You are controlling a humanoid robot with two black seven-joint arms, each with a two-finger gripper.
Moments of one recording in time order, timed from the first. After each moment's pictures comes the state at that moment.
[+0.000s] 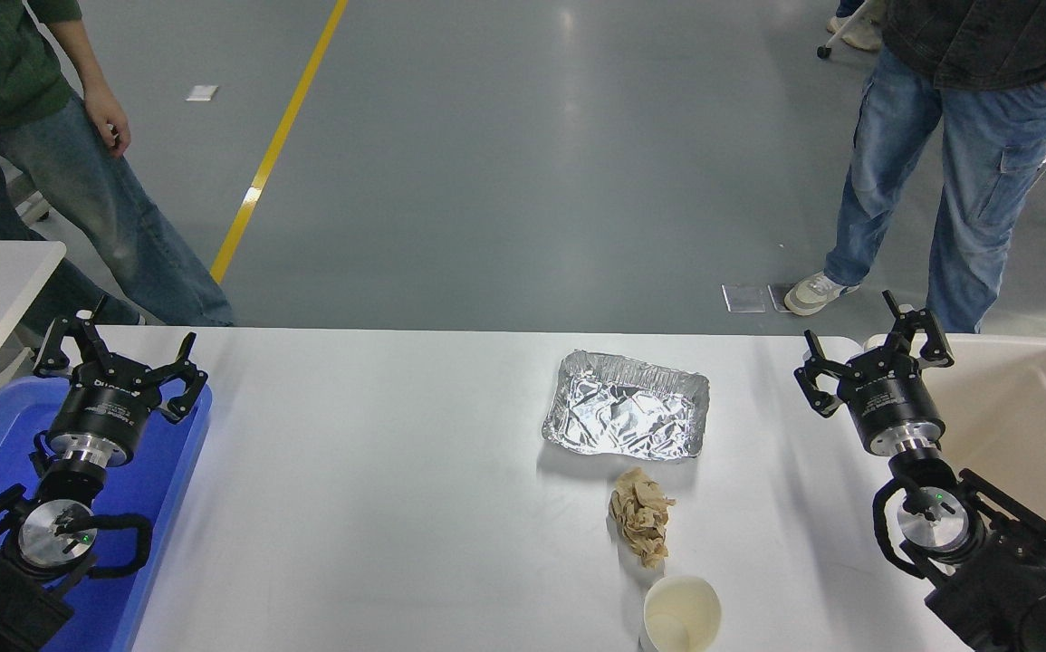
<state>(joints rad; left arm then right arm) -0.46 0.46 -0.83 -0.53 -0.20 -0.61 -0.49 0.57 -0.24 0.81 0.47 0.05 0.43 0.52</state>
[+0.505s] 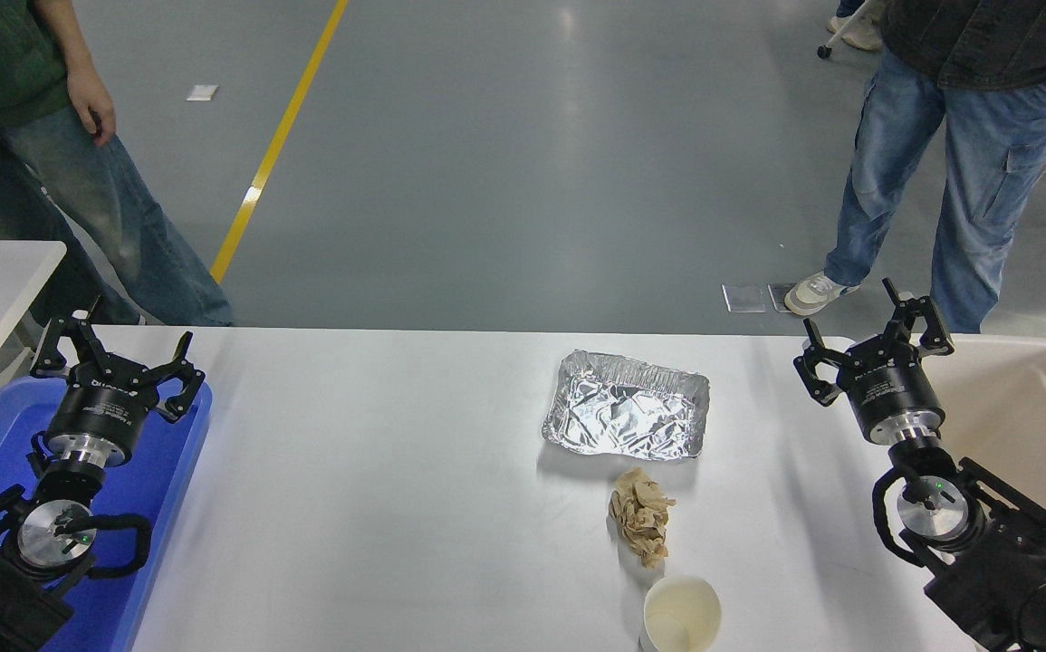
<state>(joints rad) -0.46 0.46 -0.83 -0.53 -0.20 -0.62 -0.49 0.59 -0.24 0.80 0.47 0.05 0.43 0.51</state>
